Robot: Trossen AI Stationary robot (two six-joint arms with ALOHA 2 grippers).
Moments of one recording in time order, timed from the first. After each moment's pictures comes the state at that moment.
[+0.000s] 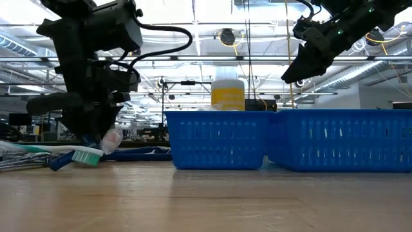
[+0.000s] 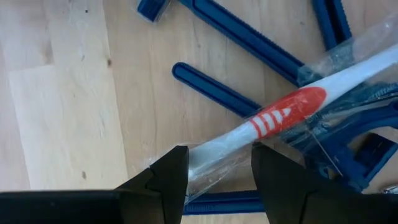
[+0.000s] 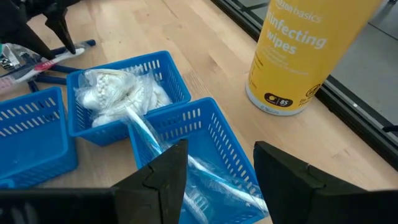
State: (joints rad) left arm -0.17 1.55 0.77 -0.55 -0.21 0.00; right arm -0.22 0.87 0.58 -0.27 0.20 0.14
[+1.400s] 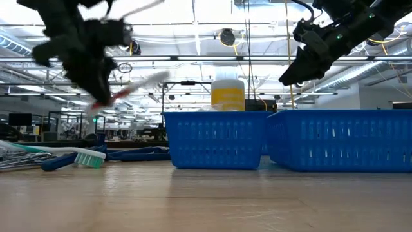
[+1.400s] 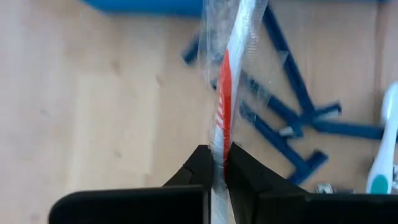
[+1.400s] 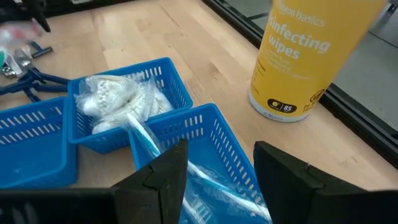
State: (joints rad) left arm -0.21 1.27 0.77 -0.60 -0.27 -0.18; right arm -0.22 0.87 0.53 -0.17 0.20 0.14
